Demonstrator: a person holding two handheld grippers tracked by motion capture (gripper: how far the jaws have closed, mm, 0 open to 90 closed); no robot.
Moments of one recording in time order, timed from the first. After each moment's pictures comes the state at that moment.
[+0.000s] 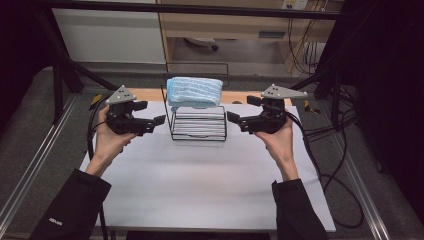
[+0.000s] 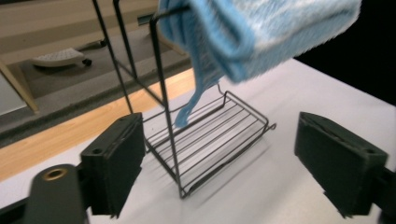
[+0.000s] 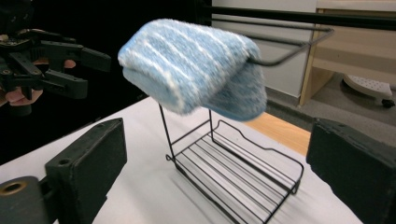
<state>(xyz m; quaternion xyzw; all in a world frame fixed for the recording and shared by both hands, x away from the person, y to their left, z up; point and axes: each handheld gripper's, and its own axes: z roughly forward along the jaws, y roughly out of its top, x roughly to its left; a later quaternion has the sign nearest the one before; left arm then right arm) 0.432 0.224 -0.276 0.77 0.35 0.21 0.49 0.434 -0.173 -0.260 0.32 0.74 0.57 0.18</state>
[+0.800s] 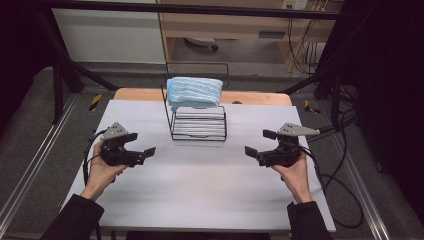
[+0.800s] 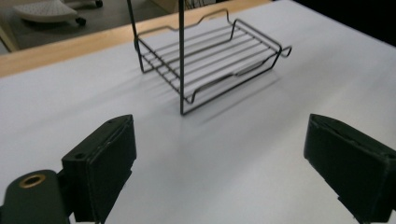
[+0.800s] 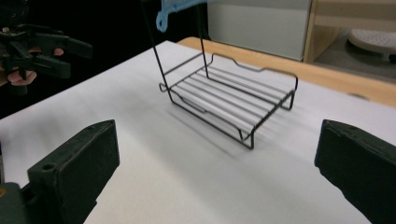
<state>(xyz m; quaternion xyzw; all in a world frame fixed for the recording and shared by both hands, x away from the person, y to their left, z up) 0.400 0.258 -0.371 0.78 0.38 0.18 0.46 0.396 -0.224 -0.348 0.35 0.75 0.55 0.14</state>
